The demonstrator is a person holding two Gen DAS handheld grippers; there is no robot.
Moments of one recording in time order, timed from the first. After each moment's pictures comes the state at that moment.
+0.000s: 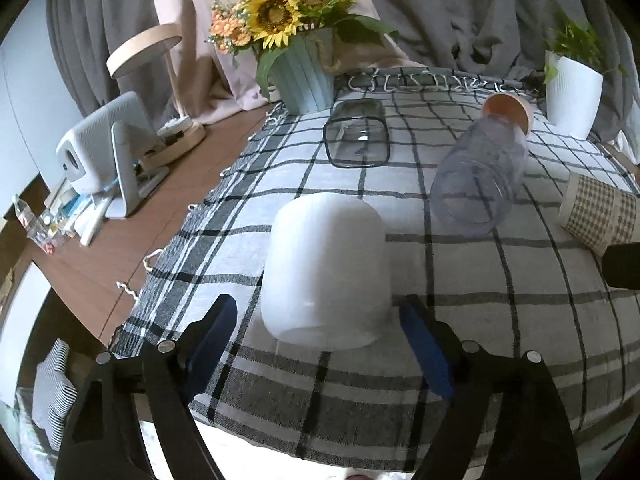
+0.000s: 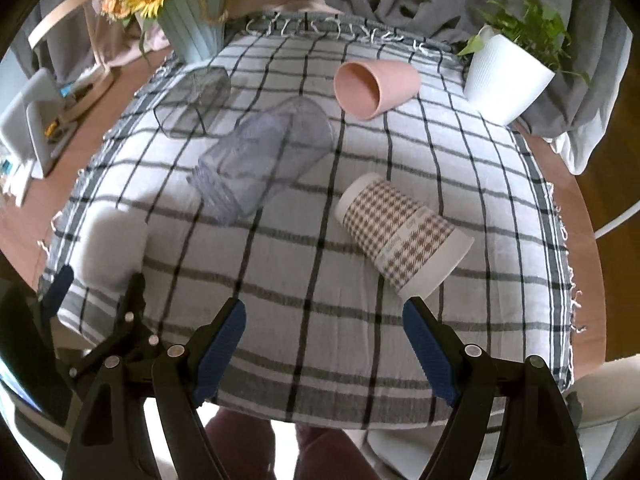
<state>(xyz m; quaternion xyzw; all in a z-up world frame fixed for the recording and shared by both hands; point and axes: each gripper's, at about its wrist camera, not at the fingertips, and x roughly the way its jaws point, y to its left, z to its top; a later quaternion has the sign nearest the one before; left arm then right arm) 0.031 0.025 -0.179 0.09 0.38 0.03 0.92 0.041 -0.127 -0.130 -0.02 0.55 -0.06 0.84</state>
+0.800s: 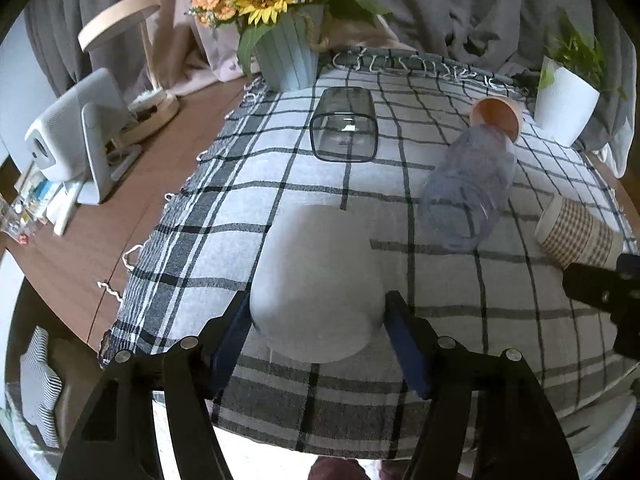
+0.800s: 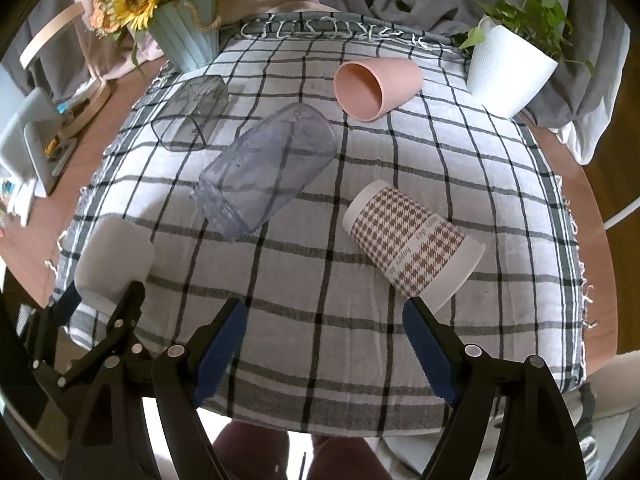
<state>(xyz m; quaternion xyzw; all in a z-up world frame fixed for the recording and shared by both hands) 0.060 0.037 -0.156 0.04 0.46 -0.02 0.89 0.055 -0.128 -0.127 0.01 0.55 -0.06 0.84</state>
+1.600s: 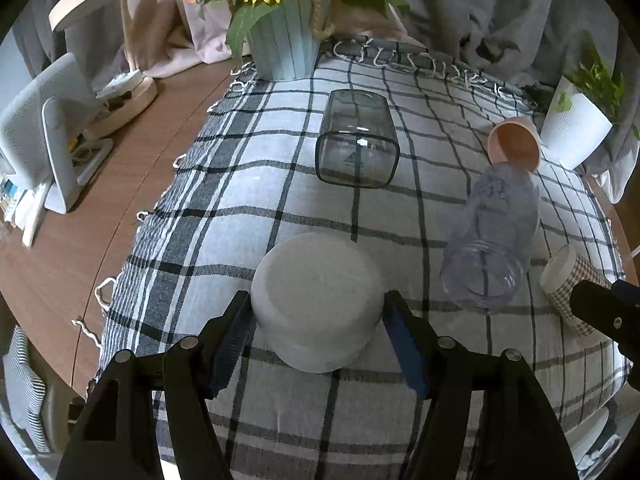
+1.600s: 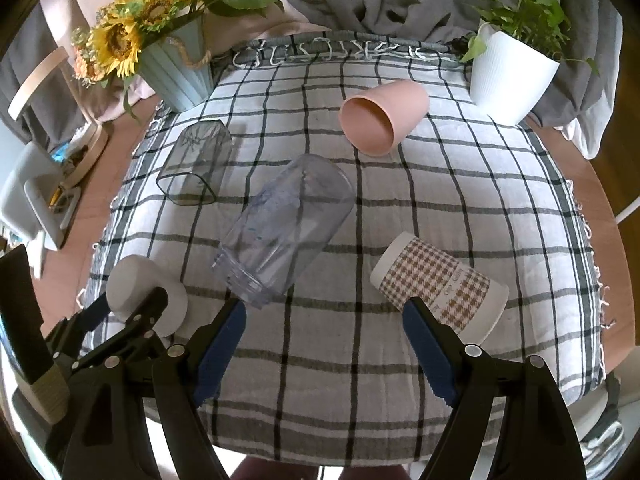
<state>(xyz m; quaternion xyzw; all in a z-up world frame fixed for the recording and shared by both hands) 0.116 0.056 -0.159 0.00 0.50 -0.05 0.87 0.091 -0.122 -0.113 0.07 0.53 -0.07 0.84</state>
